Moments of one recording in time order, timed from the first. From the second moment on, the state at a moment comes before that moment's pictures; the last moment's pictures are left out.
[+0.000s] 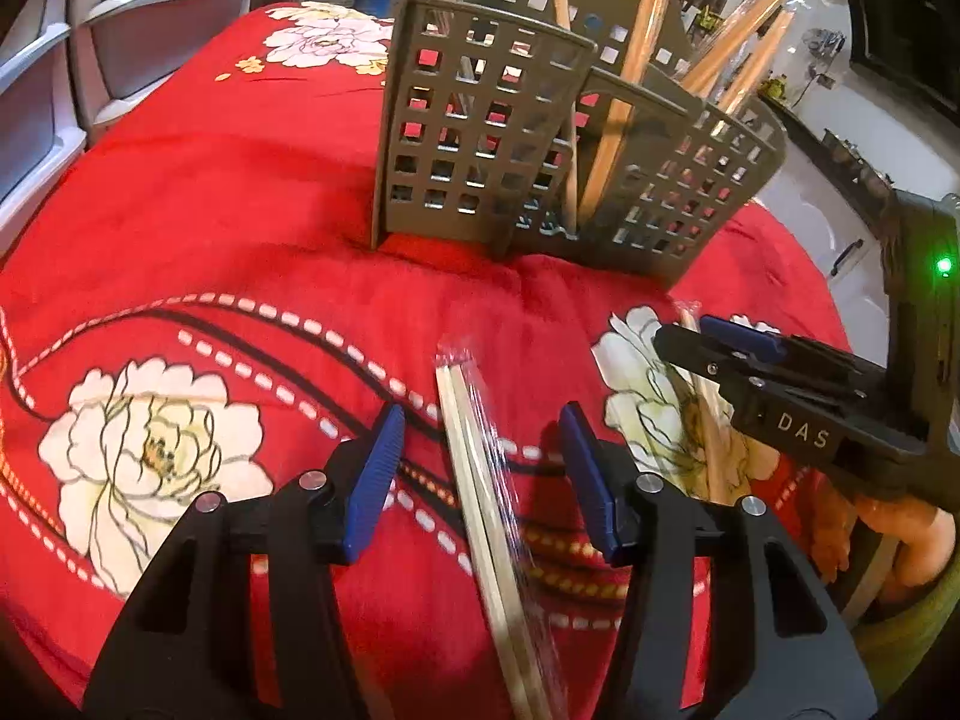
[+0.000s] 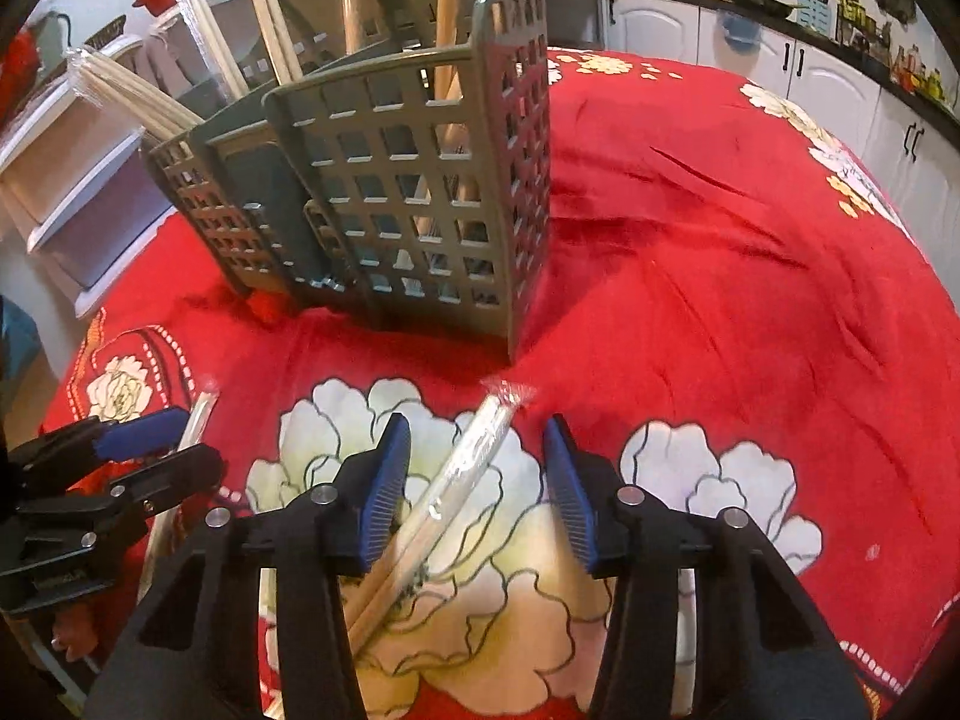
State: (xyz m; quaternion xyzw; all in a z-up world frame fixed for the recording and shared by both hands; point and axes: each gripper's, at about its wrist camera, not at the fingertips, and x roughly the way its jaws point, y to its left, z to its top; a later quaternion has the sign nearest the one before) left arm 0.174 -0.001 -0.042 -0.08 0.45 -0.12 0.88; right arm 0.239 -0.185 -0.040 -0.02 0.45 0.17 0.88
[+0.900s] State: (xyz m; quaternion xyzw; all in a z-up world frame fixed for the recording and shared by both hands) left arm 0.171 -0.001 0.019 -0.08 0.40 -0.12 0.91; right arm 0.218 -0.206 0.009 0.04 0.39 0.23 0.89
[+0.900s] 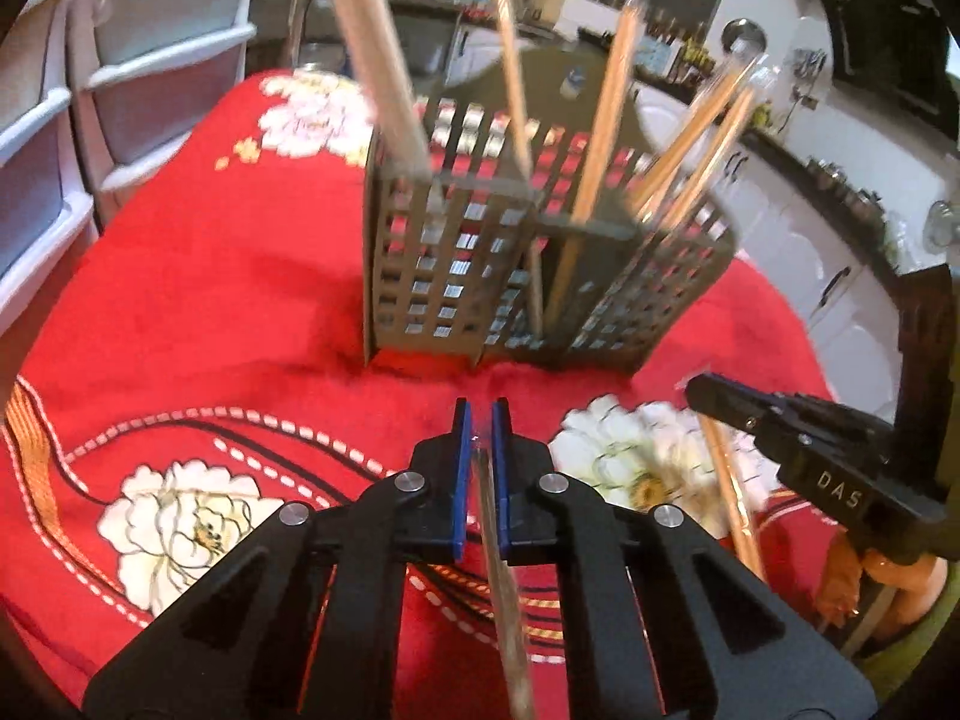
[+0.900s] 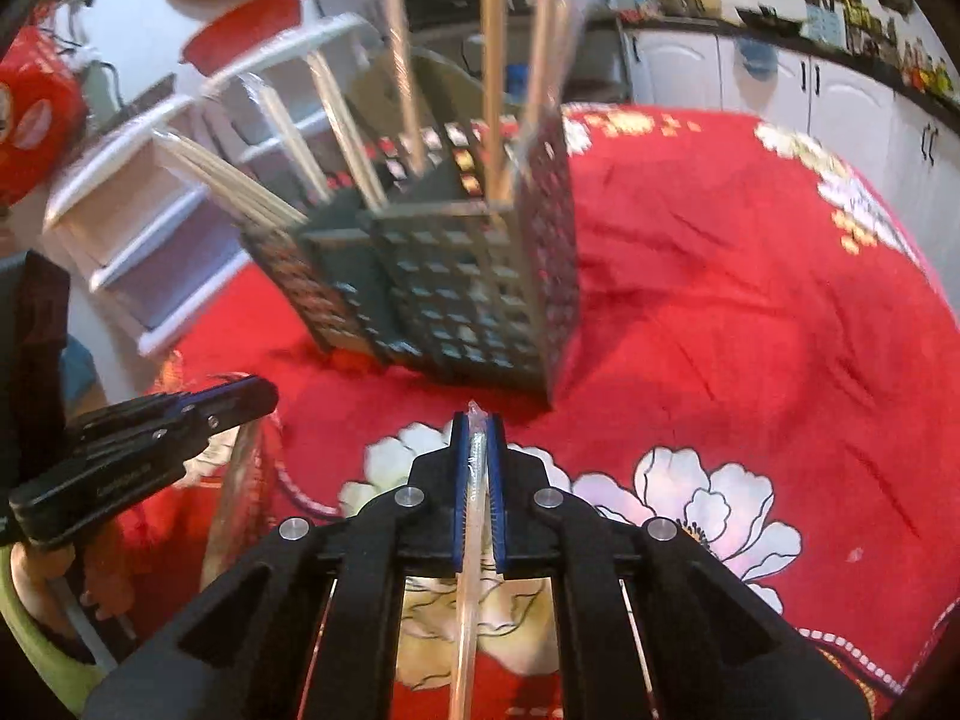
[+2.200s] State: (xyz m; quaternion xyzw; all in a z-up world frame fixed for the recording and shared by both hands) left arm 0.158 -0.011 0.217 -0.08 0.17 -0.18 0.97; right arm 0.180 -0.224 0.201 0.07 0.12 0.27 0.95
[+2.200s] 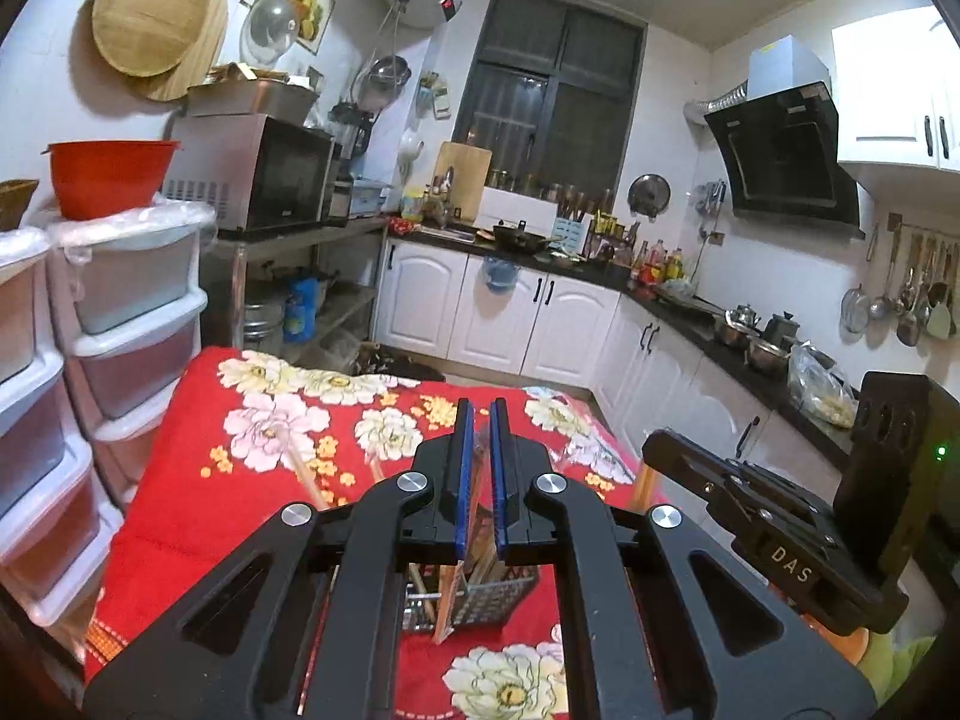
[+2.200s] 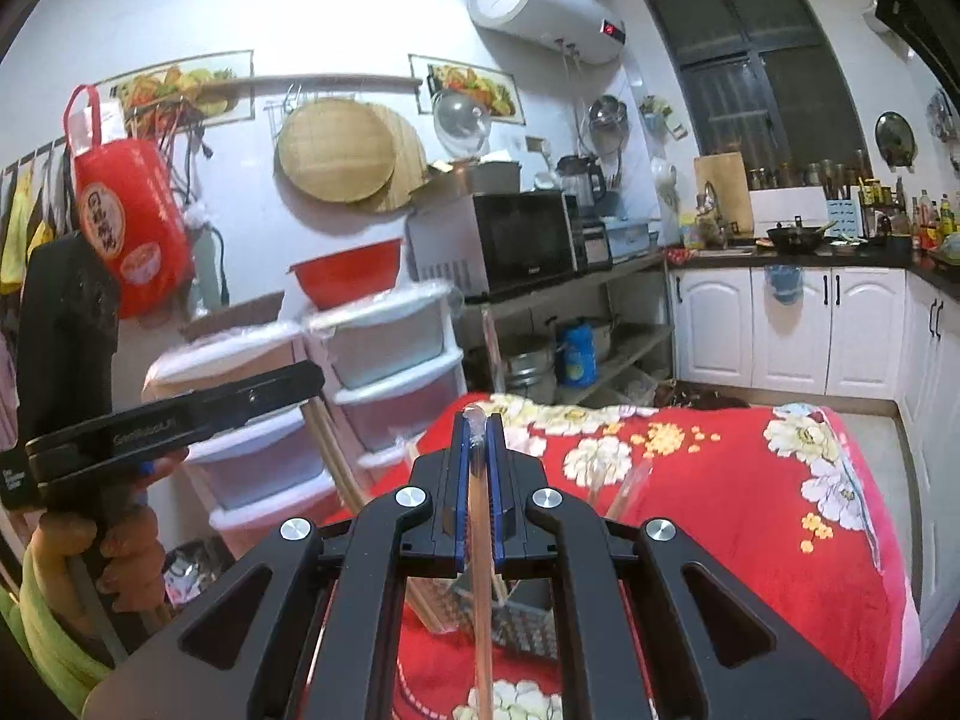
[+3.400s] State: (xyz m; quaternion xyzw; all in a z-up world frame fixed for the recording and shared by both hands) left arm 0.224 -0.010 0.193 -0.10 0.17 -0.14 0.97; right arm 0.251 -0.215 0.205 0.07 0.04 0.22 0.97
